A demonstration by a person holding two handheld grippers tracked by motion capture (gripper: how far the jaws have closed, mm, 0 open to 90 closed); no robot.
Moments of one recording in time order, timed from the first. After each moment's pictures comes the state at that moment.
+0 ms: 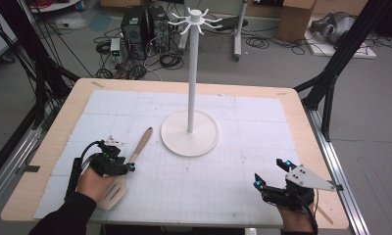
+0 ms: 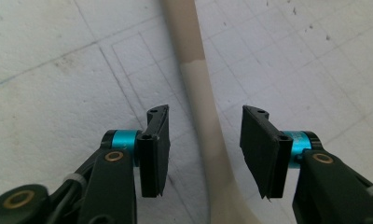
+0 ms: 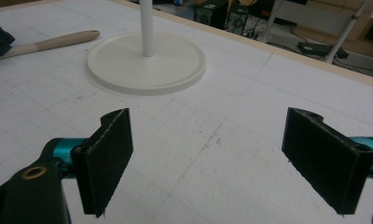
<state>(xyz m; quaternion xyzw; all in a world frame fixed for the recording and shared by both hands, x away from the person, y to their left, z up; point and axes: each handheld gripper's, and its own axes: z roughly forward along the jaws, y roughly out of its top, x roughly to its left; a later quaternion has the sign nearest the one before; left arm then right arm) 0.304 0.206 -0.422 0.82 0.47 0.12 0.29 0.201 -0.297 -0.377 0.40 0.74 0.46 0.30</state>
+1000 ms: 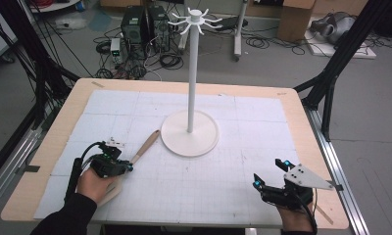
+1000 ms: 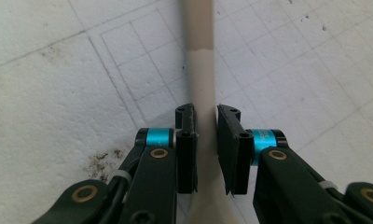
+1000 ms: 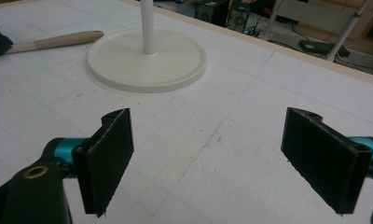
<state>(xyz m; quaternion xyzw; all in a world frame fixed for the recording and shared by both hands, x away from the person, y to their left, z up) 0.301 0.204 -0.422 0.83 0.47 0.11 0.29 0.203 -0.296 -0.379 0.40 0.74 0.45 0.30</state>
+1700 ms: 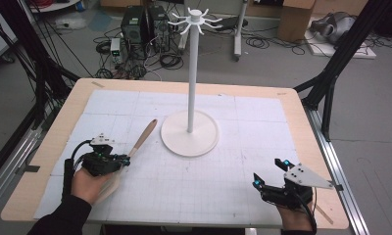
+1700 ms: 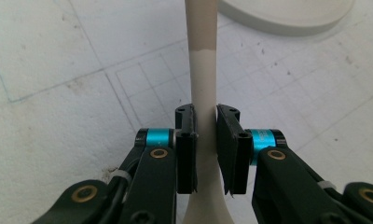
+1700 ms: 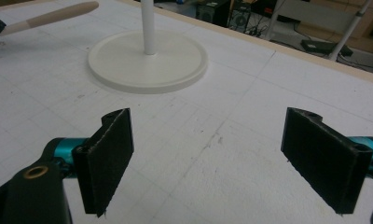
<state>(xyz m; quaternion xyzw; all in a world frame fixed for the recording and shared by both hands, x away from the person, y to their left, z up) 0.293 0.219 -0.403 0.79 0.47 0.12 0.37 0.205 -0.296 -0.380 0.40 0.74 0.46 0.29</state>
